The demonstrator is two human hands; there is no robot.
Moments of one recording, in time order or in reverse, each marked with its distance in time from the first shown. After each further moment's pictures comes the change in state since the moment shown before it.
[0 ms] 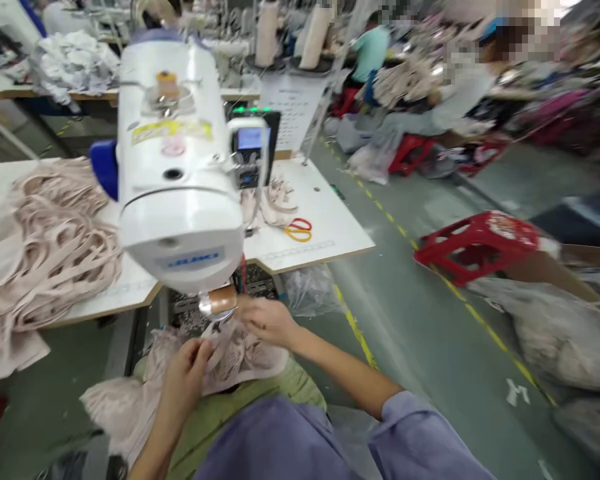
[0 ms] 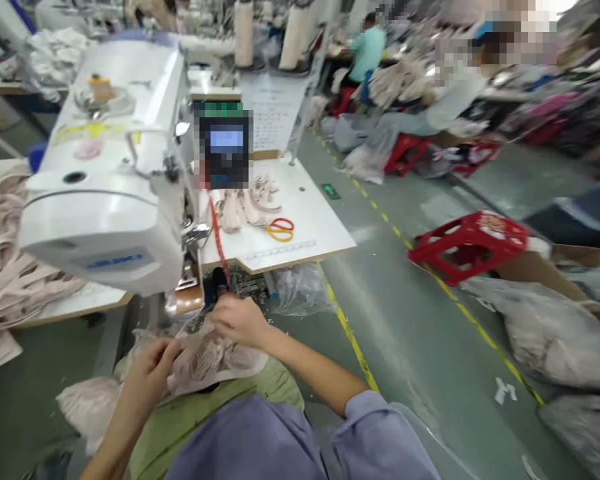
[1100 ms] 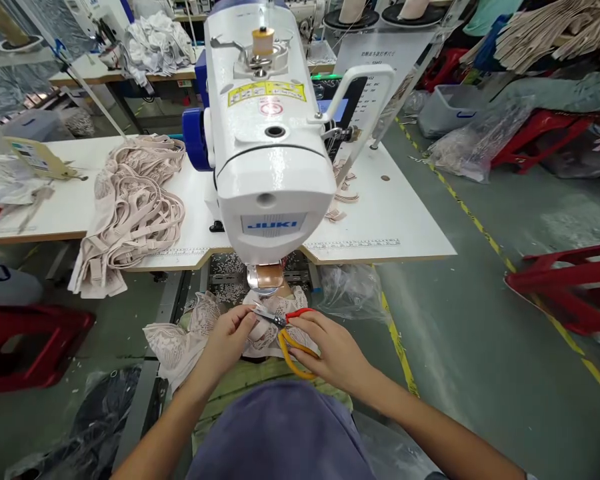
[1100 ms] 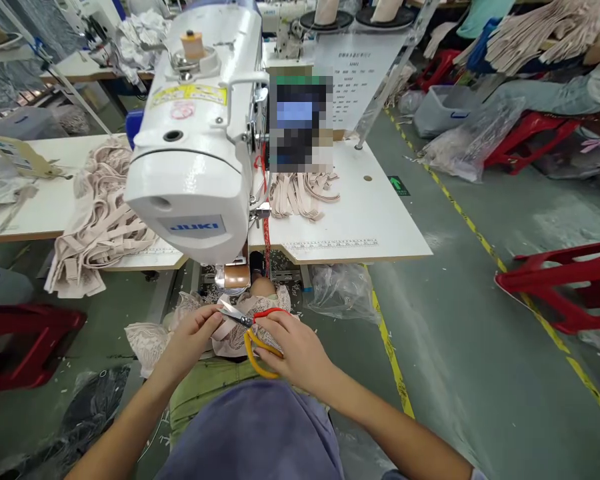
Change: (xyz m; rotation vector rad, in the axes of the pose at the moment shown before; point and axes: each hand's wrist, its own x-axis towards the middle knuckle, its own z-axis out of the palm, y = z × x) left_hand -0.014 0.039 -0.005 -0.412 -0.139 -0.079; right_hand -0.059 -0.061 -0.040 0.145 -0.141 0.133
